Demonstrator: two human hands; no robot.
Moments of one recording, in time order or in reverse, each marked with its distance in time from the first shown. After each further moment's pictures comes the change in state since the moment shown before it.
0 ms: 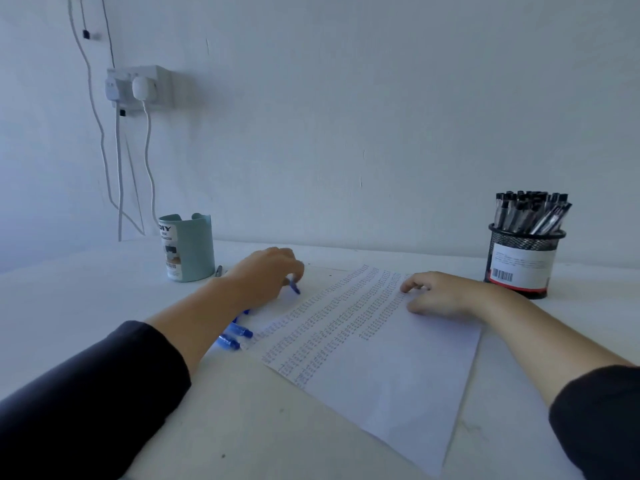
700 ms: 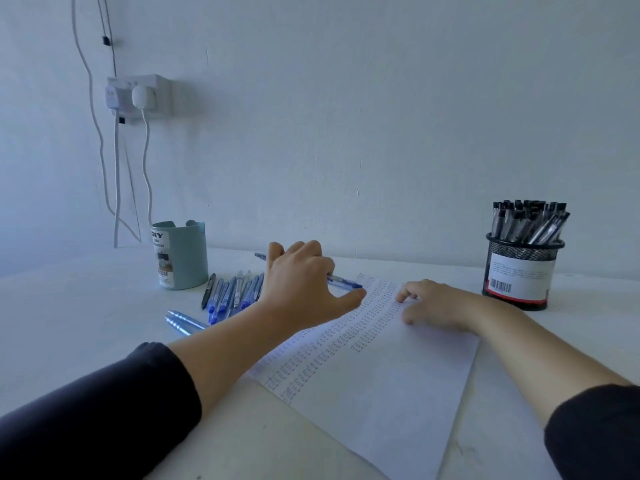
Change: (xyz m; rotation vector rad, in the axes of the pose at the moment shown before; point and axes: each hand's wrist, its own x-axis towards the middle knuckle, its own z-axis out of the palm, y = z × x) left_hand -0.003 0.086 -0.008 0.047 0.491 -0.134; right_hand 0.002 0.001 0.002 -0.060 0.035 -0.040
